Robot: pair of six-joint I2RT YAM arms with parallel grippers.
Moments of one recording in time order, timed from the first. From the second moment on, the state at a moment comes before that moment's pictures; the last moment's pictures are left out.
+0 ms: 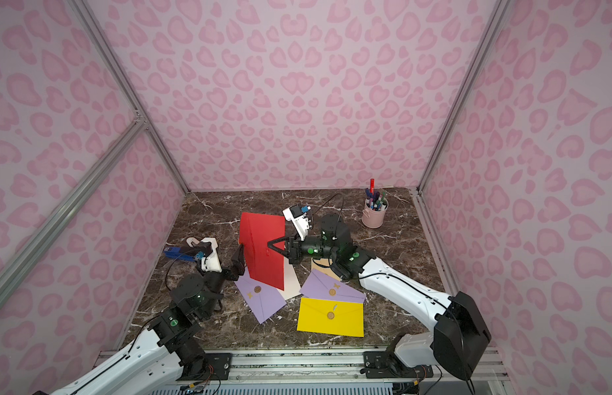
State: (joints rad) left arm -0.71 0.62 0.40 0.20 -0.54 -0.15; right arm 0.81 1.36 1.01 0.25 -0.68 0.56
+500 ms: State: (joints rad) left arm -0.71 0.59 0.38 0.22 -0.44 -0.15; right arm 0.79 1.37 0.98 0.39 -0.78 0.65
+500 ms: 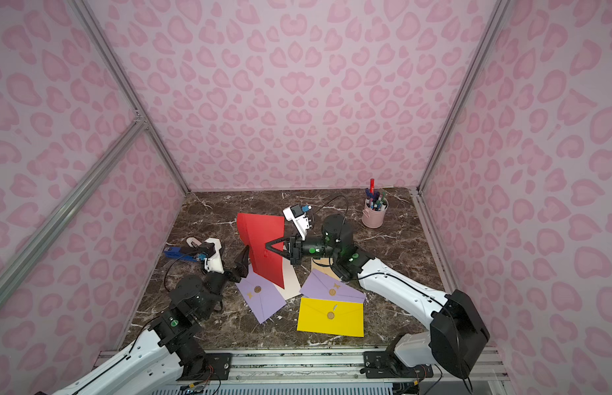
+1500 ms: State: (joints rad) left arm -0.70 0.52 0.43 0.19 -0.13 -0.18; right arm 0.62 1.38 1.06 0.26 -0.87 0.60
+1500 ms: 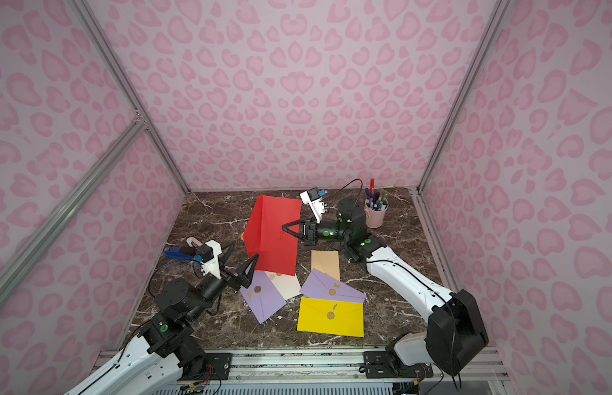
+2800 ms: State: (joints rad) left arm -0.66 0.64 0.50 0.23 0.13 -0.19; right arm 0.60 1.38 1.06 0.23 -0.89 0.54
